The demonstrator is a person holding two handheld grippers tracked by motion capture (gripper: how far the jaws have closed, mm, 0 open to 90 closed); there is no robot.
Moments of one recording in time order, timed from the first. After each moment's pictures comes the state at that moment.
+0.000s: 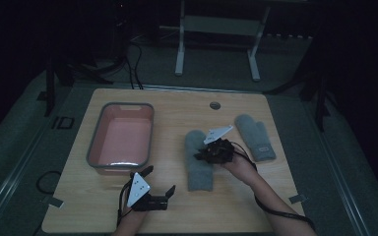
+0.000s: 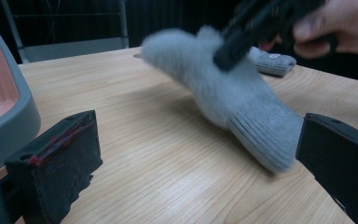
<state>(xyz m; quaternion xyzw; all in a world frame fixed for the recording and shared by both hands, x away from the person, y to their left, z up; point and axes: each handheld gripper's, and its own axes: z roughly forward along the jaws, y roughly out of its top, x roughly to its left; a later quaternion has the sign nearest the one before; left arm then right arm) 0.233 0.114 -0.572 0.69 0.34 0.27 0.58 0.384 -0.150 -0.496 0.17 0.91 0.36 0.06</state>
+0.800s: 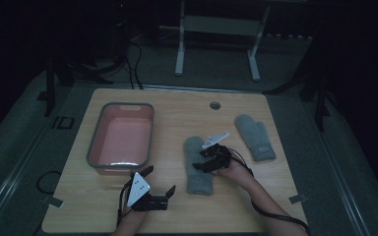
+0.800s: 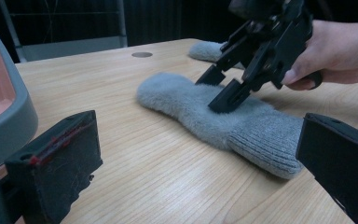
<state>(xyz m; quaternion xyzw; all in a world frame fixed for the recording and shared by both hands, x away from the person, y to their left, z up) 0.234 0.115 -0.571 0.69 0.34 0.27 0.58 0.393 -0.152 -0.540 0.22 0.91 0.34 0.06</state>
